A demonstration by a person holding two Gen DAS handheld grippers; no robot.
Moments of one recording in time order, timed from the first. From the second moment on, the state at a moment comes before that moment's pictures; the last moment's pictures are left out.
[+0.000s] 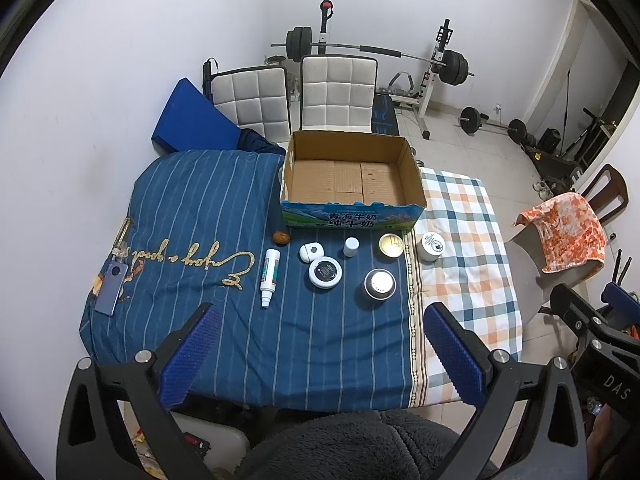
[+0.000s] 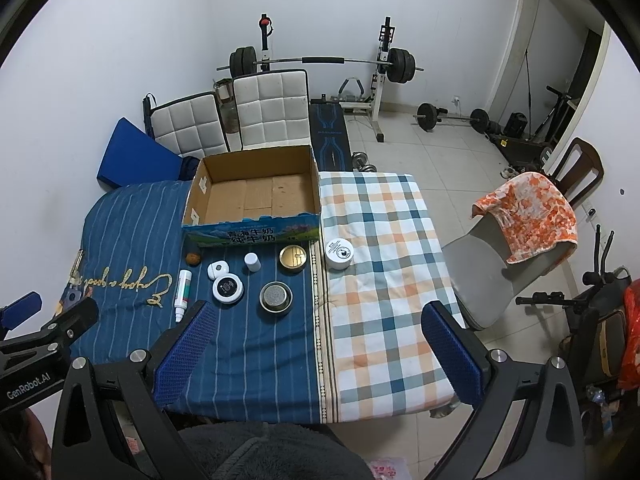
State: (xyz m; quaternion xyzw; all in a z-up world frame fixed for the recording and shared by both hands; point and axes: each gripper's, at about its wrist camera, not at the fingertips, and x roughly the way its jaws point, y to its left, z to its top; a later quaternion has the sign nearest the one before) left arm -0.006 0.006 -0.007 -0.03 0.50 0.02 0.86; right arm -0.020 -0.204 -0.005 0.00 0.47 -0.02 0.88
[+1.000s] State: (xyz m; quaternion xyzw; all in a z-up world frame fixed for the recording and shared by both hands) left arm -0.001 0.002 -0.009 -0.03 0.51 0.02 0.86; right arm -0.018 -0.203 -0.008 0.00 0.47 -0.02 0.88
